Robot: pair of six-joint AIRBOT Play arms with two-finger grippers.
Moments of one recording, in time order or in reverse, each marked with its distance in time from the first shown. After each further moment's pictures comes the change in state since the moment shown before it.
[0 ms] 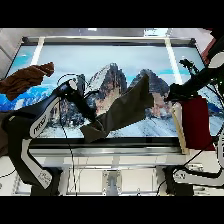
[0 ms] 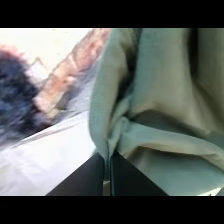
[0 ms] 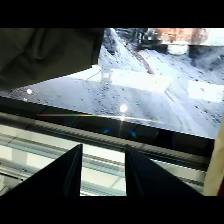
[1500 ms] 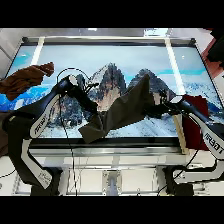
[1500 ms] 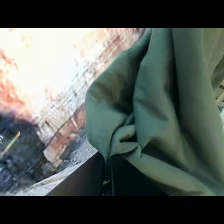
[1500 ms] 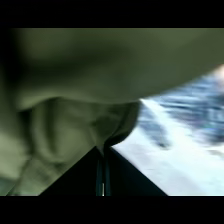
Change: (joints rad) left arm -0.007 0.001 0.097 0.000 0.103 -0.052; right arm 0.114 -0.119 -0.646 0.485 -0.821 -0.151
